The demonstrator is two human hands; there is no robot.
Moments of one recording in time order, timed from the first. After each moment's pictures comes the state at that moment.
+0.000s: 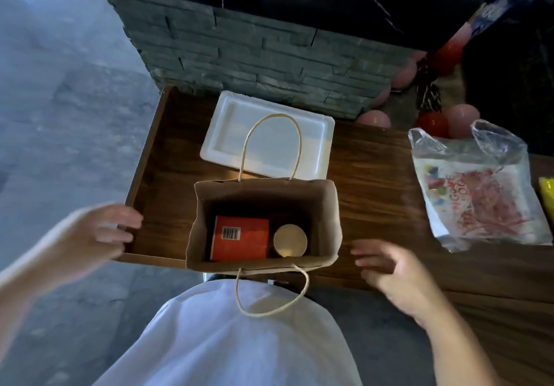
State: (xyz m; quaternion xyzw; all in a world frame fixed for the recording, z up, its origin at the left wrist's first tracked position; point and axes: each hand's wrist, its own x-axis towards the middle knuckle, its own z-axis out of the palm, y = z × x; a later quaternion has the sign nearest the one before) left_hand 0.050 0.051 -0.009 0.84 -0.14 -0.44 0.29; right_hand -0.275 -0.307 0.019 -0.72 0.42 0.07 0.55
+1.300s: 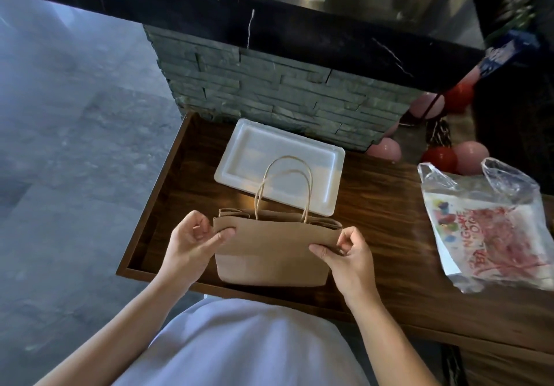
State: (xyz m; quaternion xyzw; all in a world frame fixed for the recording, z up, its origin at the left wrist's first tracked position) left_hand -0.016 -0.056 -0.032 0.76 -0.07 -0.25 0.60; right_hand -0.188 -0.281 -0.037 -0.69 0.41 -0.13 0.59
